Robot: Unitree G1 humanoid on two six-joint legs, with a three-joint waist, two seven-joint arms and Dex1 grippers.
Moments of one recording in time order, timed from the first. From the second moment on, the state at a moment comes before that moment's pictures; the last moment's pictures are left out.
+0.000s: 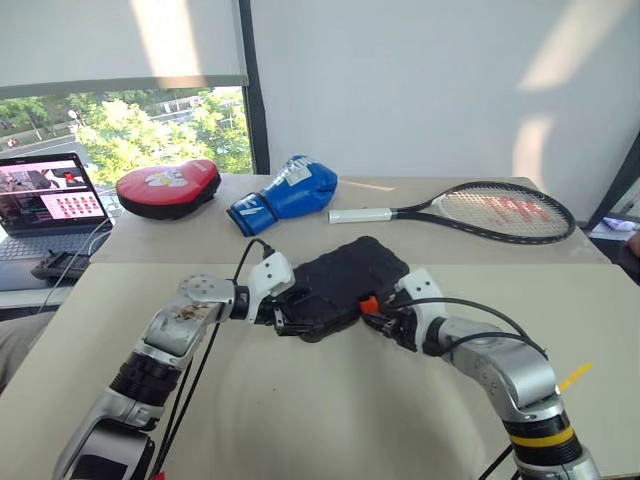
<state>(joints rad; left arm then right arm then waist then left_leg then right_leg) -0.63 0.58 -0.26 0.04 -0.23 0.46 -1.07 -0.42 -0.45 0.10 -0.32 0.36 0.97 0.44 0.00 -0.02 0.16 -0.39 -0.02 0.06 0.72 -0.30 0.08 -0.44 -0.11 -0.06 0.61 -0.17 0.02</state>
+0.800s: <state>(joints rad) -0.62 0.56 -0.26 -0.01 -0.22 0.49 -1.06 -0.53 -0.55 0.16 -0.24 0.37 1.02 0.56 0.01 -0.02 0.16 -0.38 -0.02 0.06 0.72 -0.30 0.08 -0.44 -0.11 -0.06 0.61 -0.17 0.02</state>
